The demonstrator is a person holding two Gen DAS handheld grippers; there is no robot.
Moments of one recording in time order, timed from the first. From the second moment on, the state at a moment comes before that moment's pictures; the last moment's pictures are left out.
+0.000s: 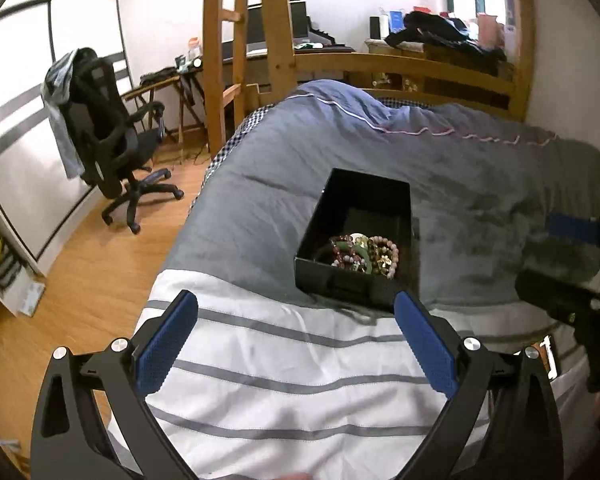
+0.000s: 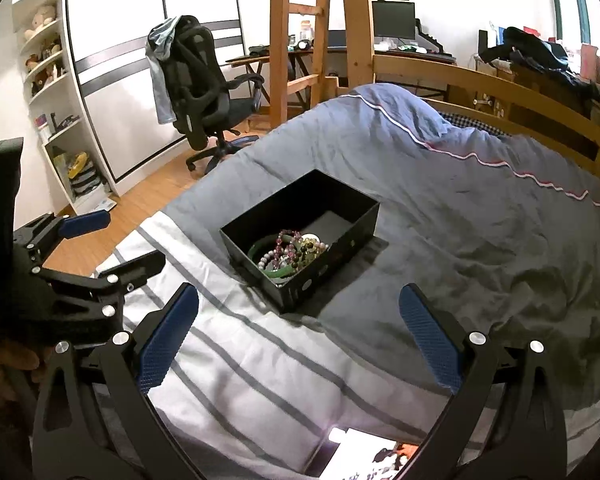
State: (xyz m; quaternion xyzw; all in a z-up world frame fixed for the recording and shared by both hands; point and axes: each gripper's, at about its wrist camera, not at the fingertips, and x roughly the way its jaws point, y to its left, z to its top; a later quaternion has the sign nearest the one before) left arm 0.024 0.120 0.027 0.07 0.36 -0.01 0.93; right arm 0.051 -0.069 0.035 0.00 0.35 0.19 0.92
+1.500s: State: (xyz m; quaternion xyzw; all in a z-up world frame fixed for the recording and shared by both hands) left arm 0.030 0.108 0.014 0.07 0.34 -0.01 0.94; right arm 0.056 -0.092 0.040 0.01 0.36 0.18 0.91
